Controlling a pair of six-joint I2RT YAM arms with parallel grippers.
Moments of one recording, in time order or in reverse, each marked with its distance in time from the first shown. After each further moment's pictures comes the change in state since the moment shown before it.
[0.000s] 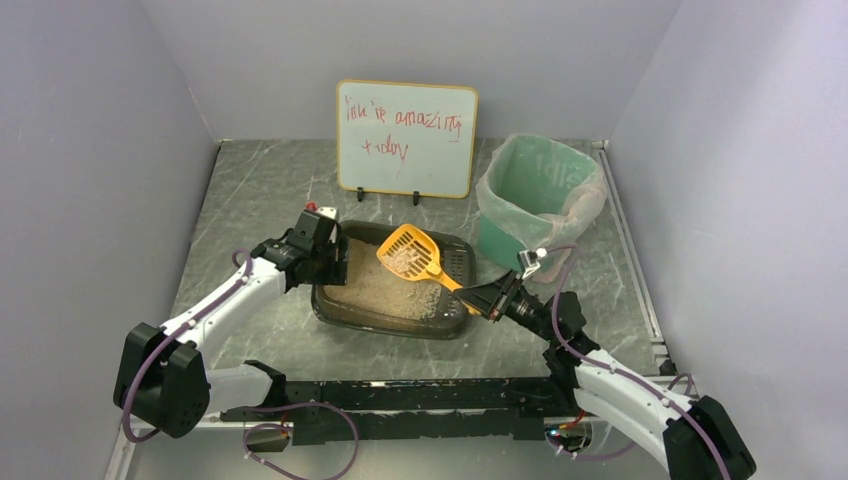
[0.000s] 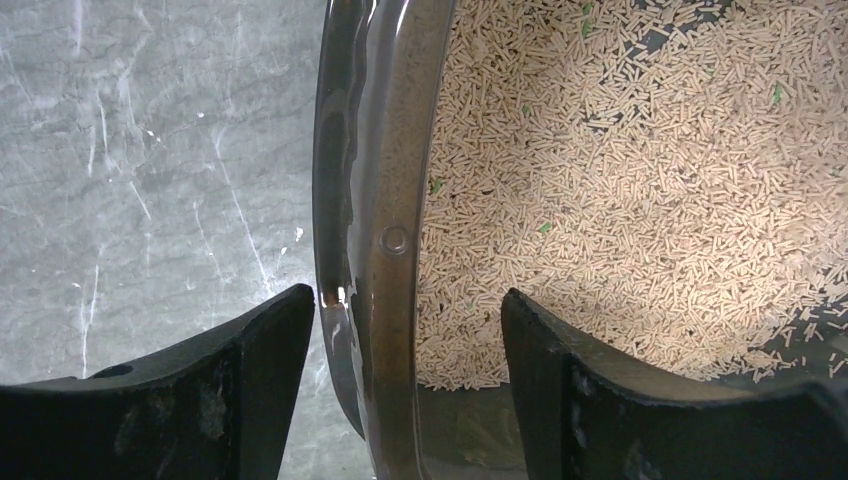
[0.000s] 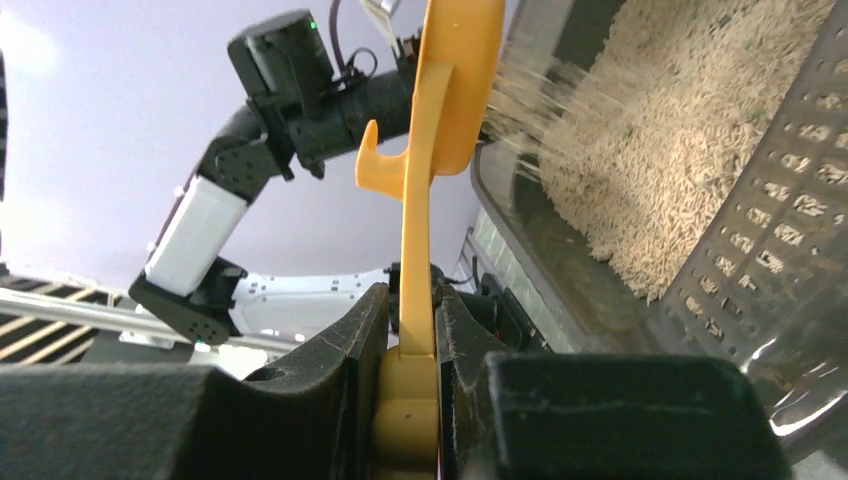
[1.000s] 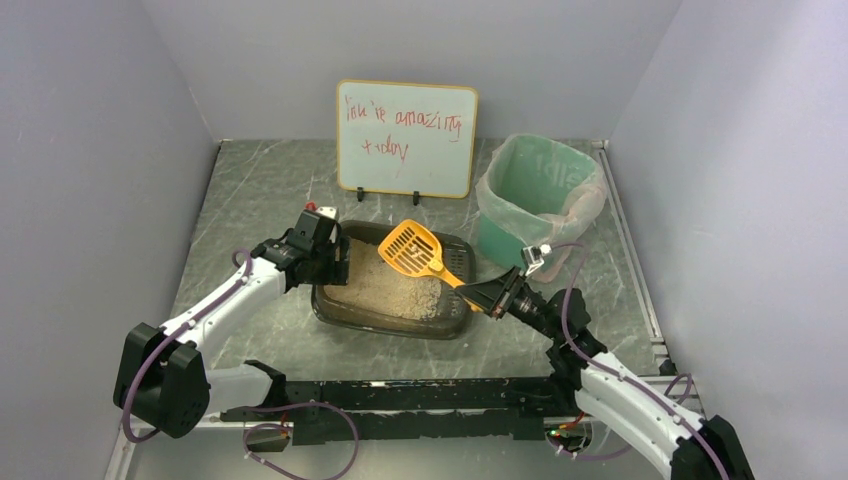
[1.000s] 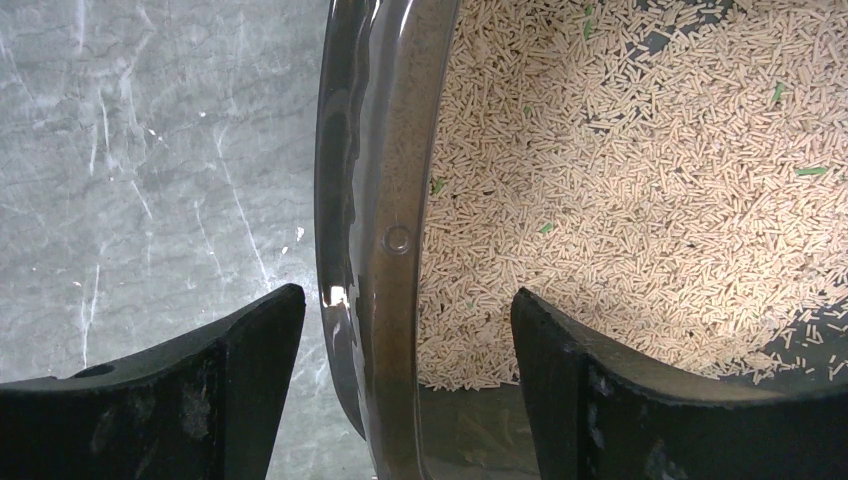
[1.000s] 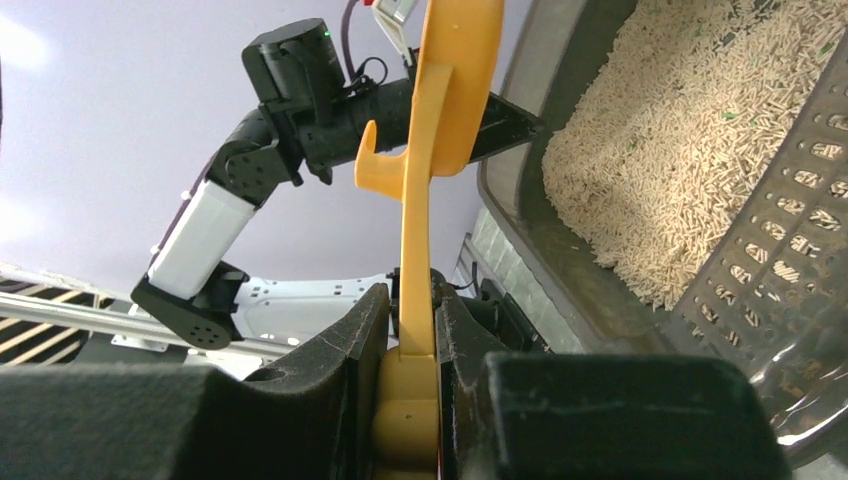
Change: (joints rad) left arm 0.000 0.000 0.000 -0.001 -0.003 -0.004; right arm -0.021 -0.103 0.041 -0.152 0.008 -0.013
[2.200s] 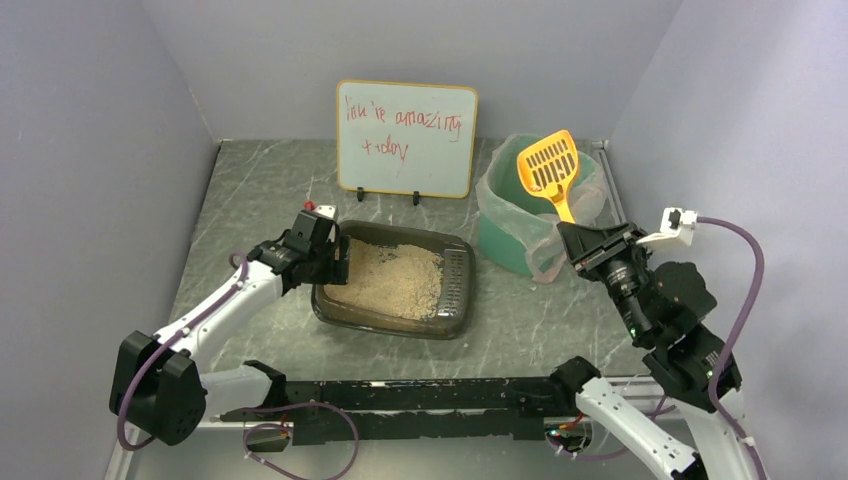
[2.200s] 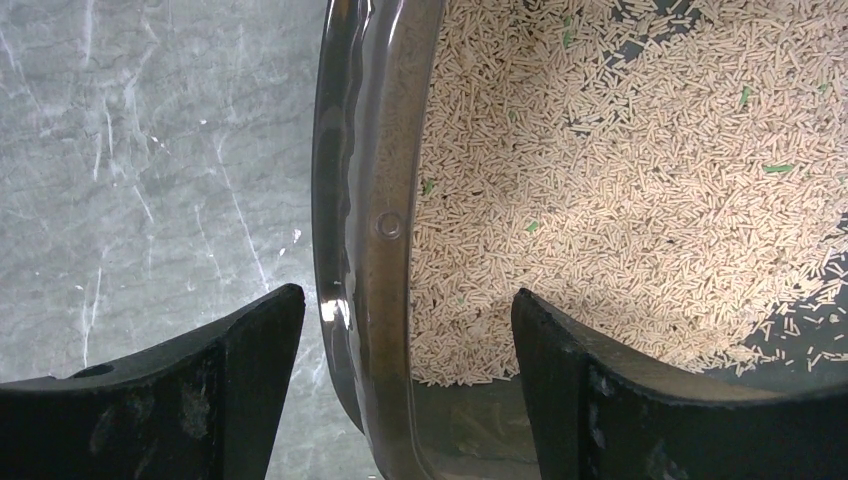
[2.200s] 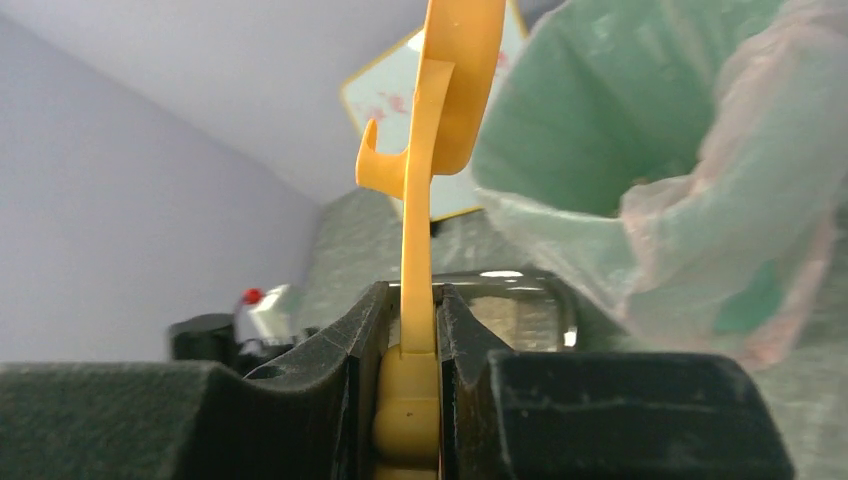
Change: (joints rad) left arm -0.006 -0.035 0.000 0.000 0.004 0.000; right arm 0.000 -0.132 1.037 -1.286 0.748 -0.532
